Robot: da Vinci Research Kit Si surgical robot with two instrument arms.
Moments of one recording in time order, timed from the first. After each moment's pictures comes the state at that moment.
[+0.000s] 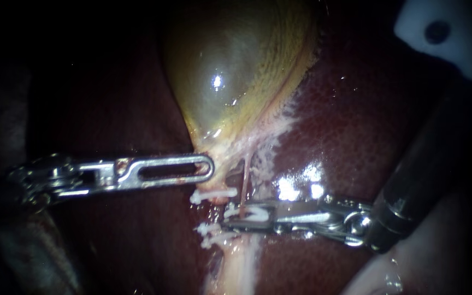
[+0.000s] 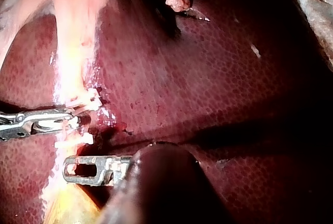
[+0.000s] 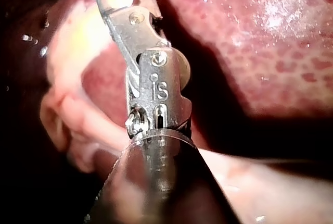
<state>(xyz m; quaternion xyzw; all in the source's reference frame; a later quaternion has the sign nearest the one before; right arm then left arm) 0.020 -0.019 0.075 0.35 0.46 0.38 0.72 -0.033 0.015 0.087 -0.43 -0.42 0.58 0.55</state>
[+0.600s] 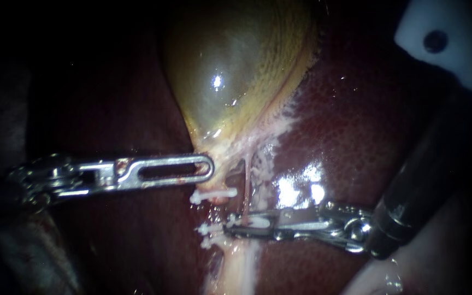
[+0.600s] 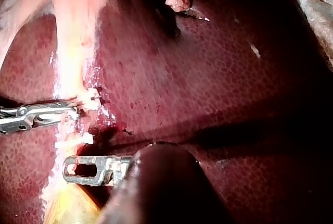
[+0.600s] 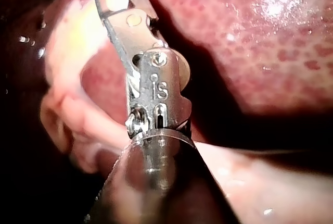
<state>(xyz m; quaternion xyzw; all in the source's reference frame) 0.019 -0.020 0.076 0.37 0.45 0.39 0.71 -0.033 0.015 0.087 -0.43 -0.42 0.58 0.55</state>
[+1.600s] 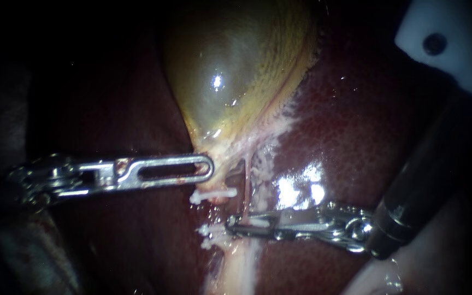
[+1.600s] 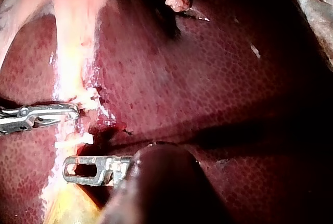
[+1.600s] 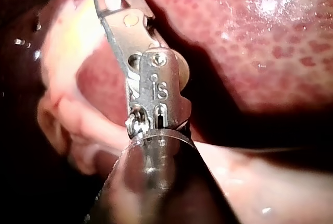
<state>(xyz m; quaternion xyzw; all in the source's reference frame) 0.019 -0.020 0.076 0.37 0.45 0.39 0.71 -0.033 0.015 0.087 -0.43 -0.42 0.58 0.55</state>
